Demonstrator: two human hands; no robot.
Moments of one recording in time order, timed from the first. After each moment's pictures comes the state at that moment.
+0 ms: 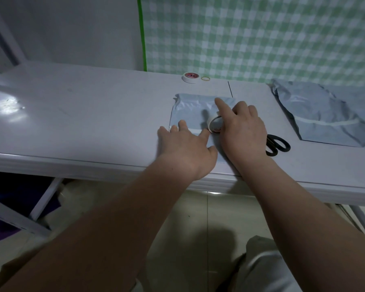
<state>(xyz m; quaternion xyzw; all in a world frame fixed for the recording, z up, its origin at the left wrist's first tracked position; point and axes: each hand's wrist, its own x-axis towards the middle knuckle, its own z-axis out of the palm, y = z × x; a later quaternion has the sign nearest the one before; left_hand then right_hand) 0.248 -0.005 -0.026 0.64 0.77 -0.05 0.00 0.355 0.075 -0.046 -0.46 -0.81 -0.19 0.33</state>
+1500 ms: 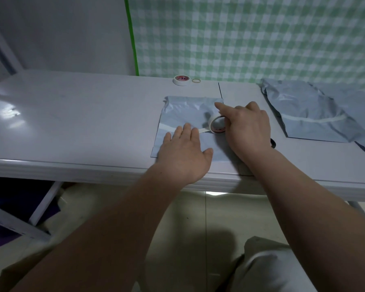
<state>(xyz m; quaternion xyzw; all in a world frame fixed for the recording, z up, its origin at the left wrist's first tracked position) 0.266 -0.003 -0.037 0.67 0.74 0.03 0.05 0.393 0.087 -0.030 -0.47 -0.83 -0.10 0.28</state>
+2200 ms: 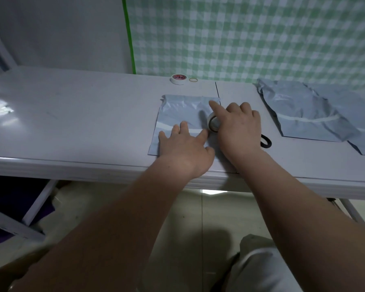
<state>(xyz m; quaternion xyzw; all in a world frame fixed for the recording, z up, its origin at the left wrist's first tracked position) 0.274 0.001 -0.027 0.65 0.76 0.00 0.07 0.382 0.072 -0.030 -0.50 -0.81 -0.17 0.24</state>
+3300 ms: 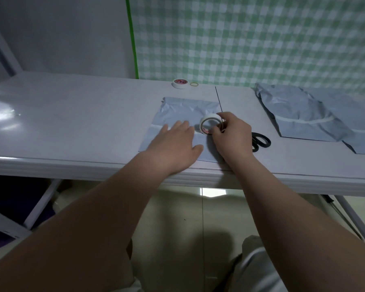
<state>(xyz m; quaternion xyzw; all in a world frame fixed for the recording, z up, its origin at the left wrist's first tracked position) 0.240 -0.009 -0.018 0.72 0.69 0.05 0.04 0.372 0.061 -0.039 -0.55 -0.73 0.14 0.38</state>
